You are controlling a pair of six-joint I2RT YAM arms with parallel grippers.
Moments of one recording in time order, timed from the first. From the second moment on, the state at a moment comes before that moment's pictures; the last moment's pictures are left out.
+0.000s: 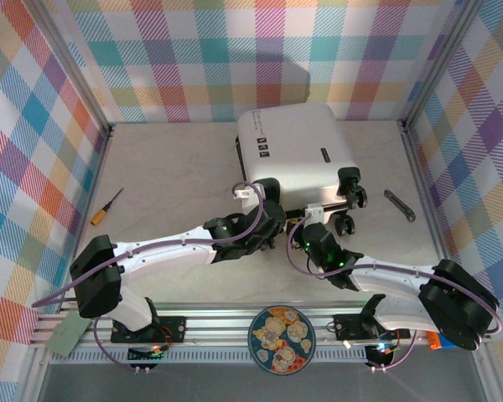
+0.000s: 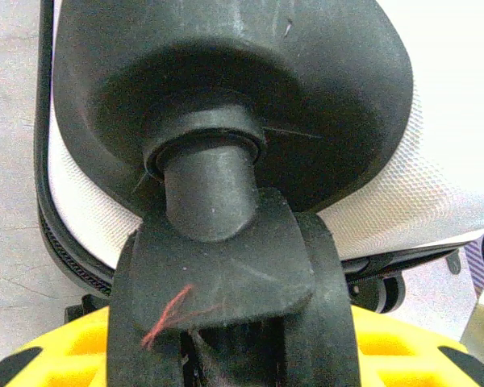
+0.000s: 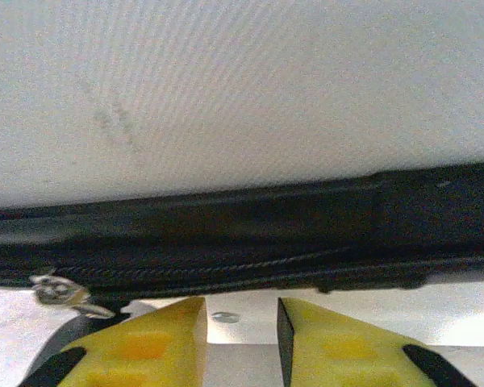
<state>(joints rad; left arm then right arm) -1.10 1.52 1.13 -0.32 -0.53 -1.08 0.85 1.20 0.35 0.37 0.41 0.48</state>
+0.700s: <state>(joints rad) -1.08 1.52 1.12 -0.28 -0.51 -1.09 0.89 1.41 0.45 0.38 0.44 0.55</state>
